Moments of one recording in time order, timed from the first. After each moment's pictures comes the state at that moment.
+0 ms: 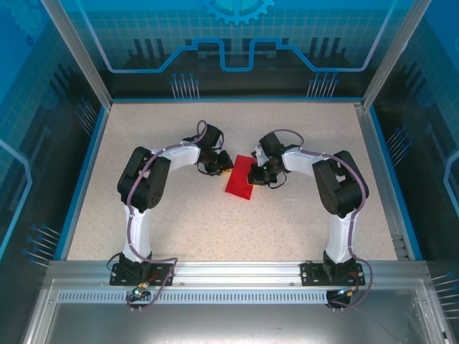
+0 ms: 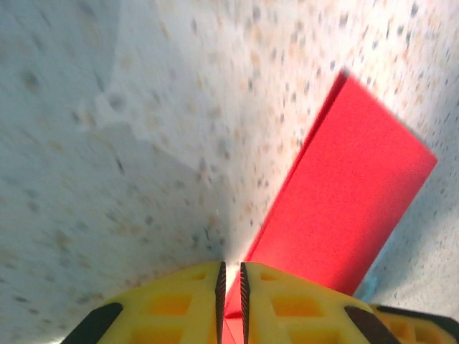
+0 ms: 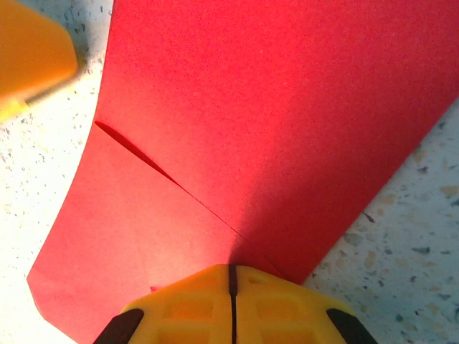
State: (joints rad) left arm -0.39 2.10 1.40 -0.42 0.38 -0.82; right arm 0.43 1.98 1.21 -0.49 -0.44 0.39
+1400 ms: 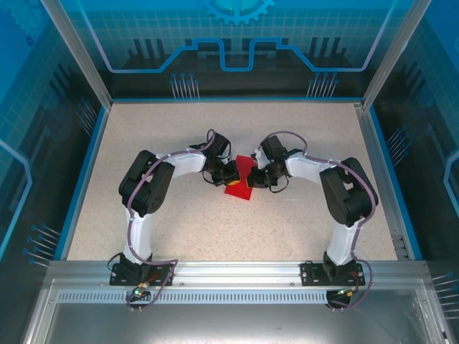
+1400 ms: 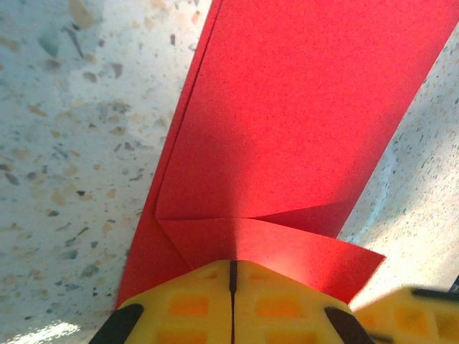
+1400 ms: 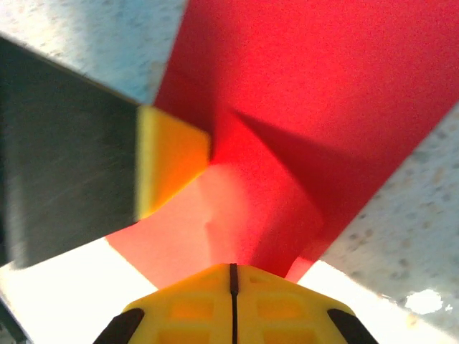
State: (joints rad) left arm -0.48 2.06 1.31 -0.40 0.48 -0.82; right arm 0.47 1.85 1.11 -0.44 -0.48 0.40
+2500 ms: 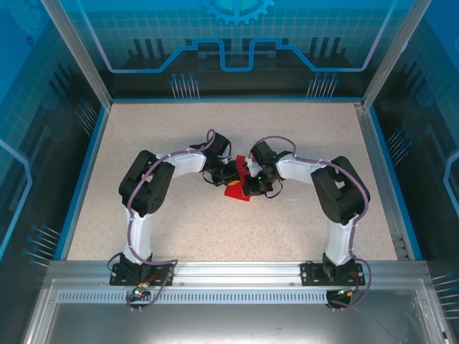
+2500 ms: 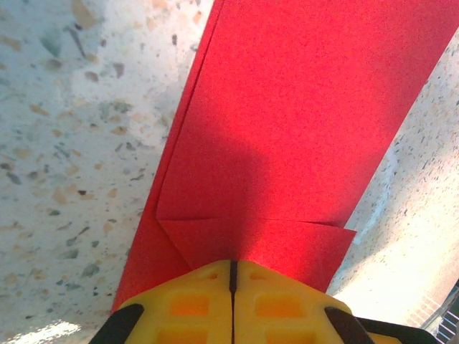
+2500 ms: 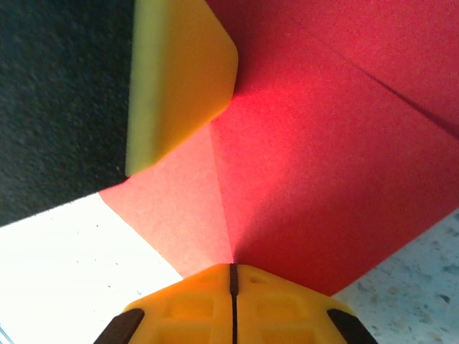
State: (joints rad) left arm -0.48 2.07 1.31 -0.41 0.47 -0.82; right arm 0.54 1.91 1.15 -0.55 -0.44 0.33
